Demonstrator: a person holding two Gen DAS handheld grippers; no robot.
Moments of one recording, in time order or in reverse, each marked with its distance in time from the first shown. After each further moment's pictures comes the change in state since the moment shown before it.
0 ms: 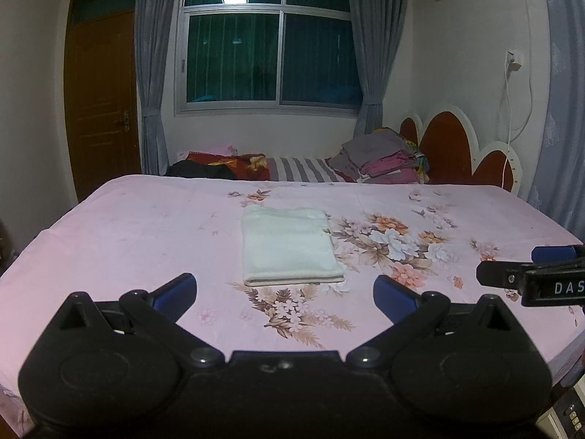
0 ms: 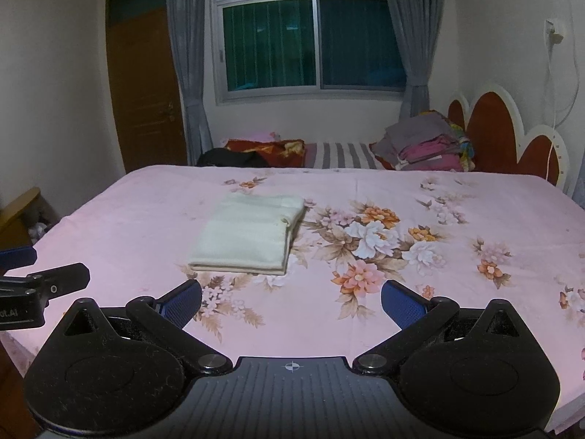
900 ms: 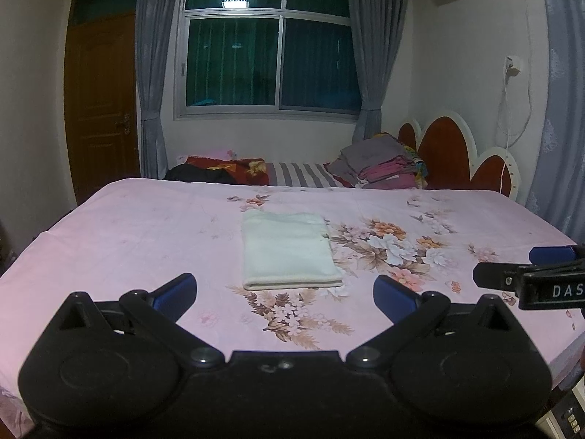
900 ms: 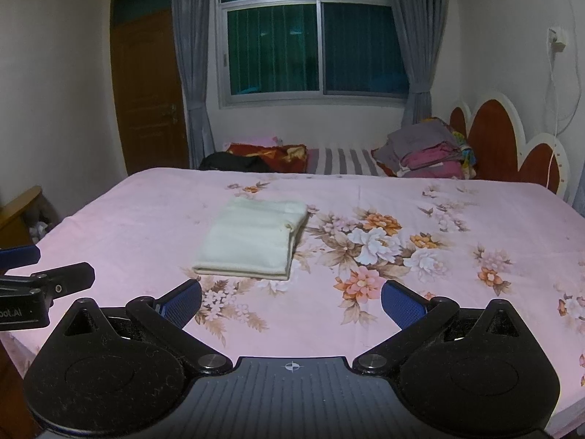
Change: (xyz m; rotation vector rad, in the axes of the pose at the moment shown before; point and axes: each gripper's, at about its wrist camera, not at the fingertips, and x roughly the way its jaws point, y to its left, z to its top) left arm -0.005 -0.011 0.003 -0.013 -0.016 -0.003; right arm -0.006 0.002 0.005 -0.017 -0.010 0.004
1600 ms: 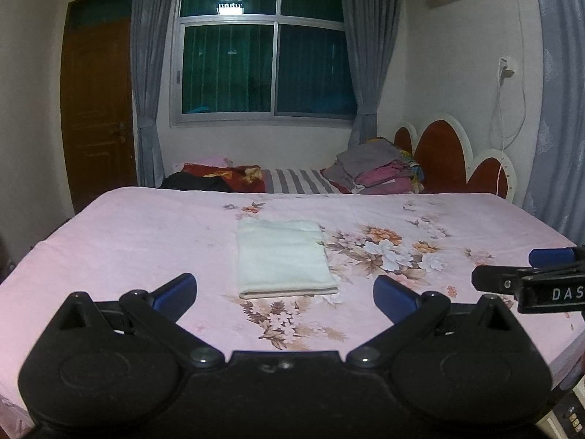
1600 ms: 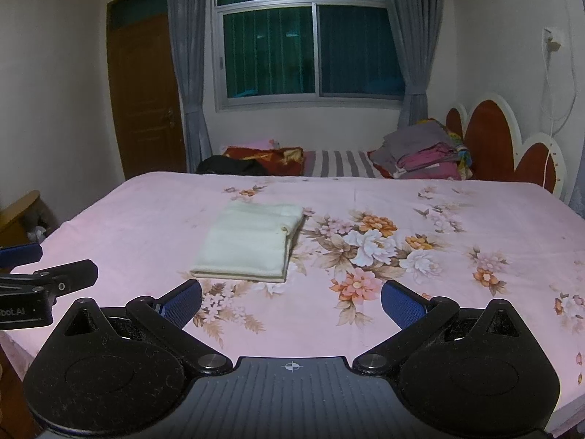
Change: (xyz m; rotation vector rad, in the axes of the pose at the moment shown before) left arm 0.000 -0.014 0.003 0.014 -0.023 -0.002; right arm -0.007 -0.004 0.002 0.002 -0.009 -0.003
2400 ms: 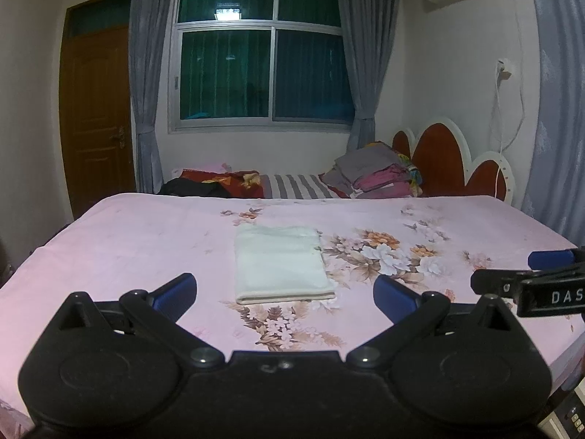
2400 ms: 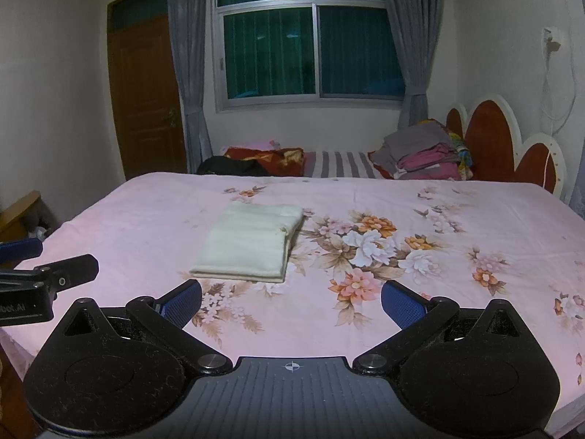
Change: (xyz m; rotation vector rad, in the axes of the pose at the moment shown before) left arm -0.006 -0.011 -0.002 0.001 -0.019 0.001; right arm -0.002 0.004 0.000 0.007 -0.004 -0.003
